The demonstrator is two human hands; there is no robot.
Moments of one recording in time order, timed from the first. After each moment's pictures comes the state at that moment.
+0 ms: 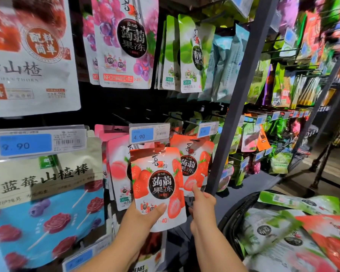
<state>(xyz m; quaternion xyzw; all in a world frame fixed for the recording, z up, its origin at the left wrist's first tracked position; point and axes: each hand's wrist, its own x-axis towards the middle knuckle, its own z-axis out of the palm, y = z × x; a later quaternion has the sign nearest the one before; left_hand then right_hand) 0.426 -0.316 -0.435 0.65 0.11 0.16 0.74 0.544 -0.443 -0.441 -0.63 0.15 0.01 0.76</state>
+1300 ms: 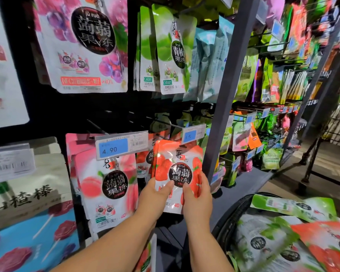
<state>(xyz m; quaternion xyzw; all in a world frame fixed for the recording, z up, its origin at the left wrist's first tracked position) 0.540 -0.350 -0.404 0.72 0.14 0.16 0.65 0.564 -0.458 -0.416 -0.72 -0.01 -0.15 0.68</state>
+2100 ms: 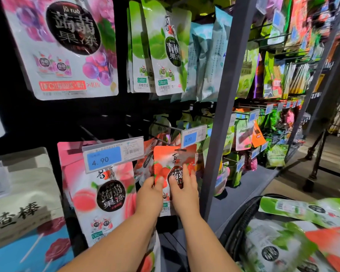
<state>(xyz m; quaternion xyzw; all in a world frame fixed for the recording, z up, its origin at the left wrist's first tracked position) 0.576 -0.337 -0.407 0.75 0.21 0.20 0.59 0.614 -0.428 -0.419 -0.85 -0.07 -0.05 0.52</state>
